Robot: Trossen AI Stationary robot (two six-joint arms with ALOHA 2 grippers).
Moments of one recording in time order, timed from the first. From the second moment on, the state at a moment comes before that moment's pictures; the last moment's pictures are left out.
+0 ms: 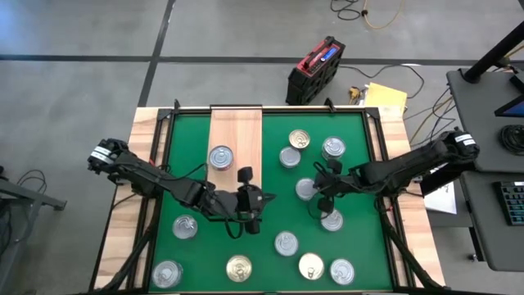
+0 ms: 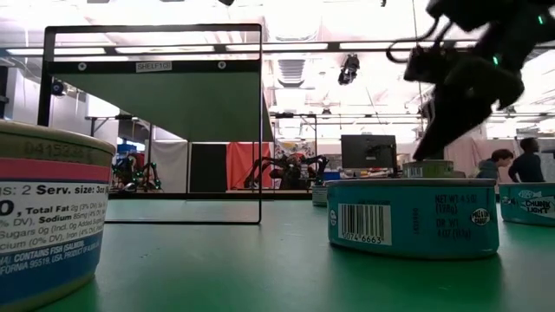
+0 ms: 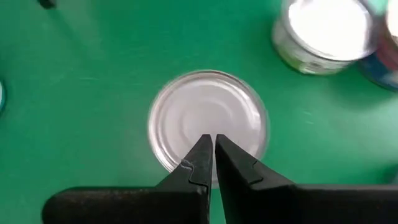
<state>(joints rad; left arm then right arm) -0.38 1.56 1.14 0.08 -0.59 0.10 0.20 1.21 0.62 -0.41 0.29 0.42</state>
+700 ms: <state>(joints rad) -0.38 1.38 1.14 -0.12 -0.59 0.16 0.18 1.35 0.70 -0.53 0.26 0.38</state>
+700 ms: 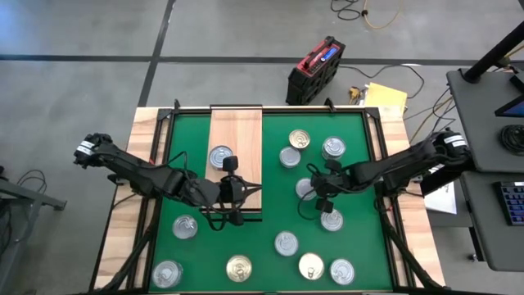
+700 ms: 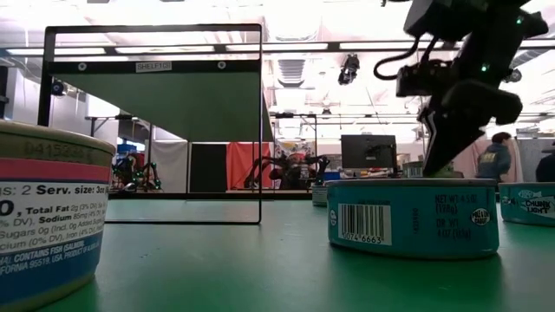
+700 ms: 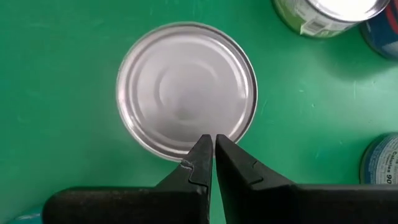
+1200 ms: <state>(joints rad) -0.38 1.39 1.14 -0.12 -0.59 0.15 0.18 1.38 0.67 -0.46 0.26 0.35</state>
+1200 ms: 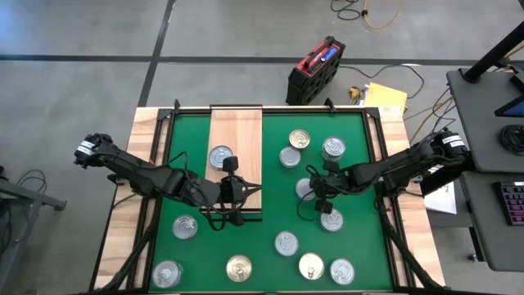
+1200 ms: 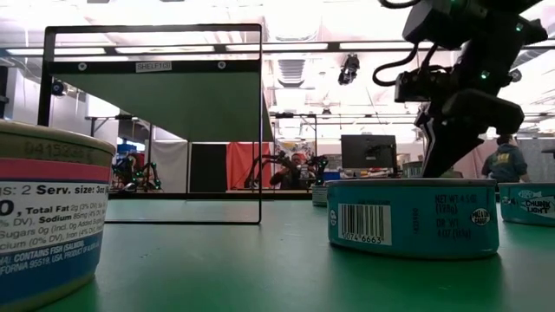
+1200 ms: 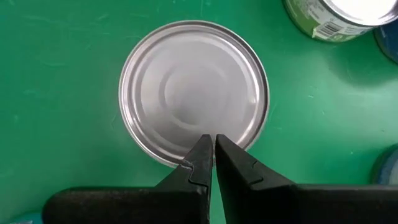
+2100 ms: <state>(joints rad) -0.38 1.44 1.13 -0.11 -0.59 0.04 0.18 1.37 0.43 -0.15 0.27 0.38</state>
